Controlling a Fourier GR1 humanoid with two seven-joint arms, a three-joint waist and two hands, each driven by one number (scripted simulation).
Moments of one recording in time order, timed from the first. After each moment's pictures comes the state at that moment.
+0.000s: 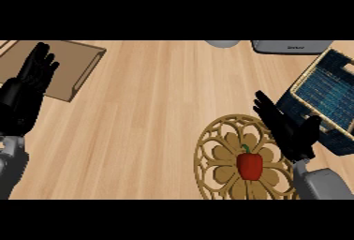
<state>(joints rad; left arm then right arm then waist) -0.29 0.52 -0.06 -1.60 0.27 0.19 0.17 -0.17 -0.35 0.23 -1.40 -0.32 0.00 0.08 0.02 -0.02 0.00</state>
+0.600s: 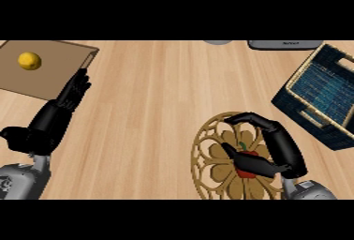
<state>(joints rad) -0.20 0.46 -0.18 -1.58 0.20 0.07 0.01 -0.12 -0.32 0.34 -1.65 -0.03 -0.12 -0.15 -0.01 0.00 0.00</state>
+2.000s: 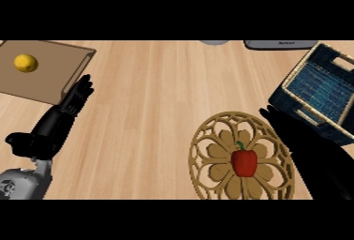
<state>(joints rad) -0.17 0.45 -0.18 -1.58 0.19 0.03 -0.01 -0.24 -0.54 0.41 -2.26 0.41 0.37 1.05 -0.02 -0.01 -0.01</state>
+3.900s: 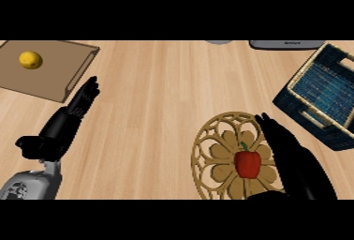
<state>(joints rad) -0.15 0.30 -0.08 -1.60 0.04 -0.08 0.01 0.01 -0.33 0.40 -2.08 0.77 0.22 0.73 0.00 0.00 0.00</state>
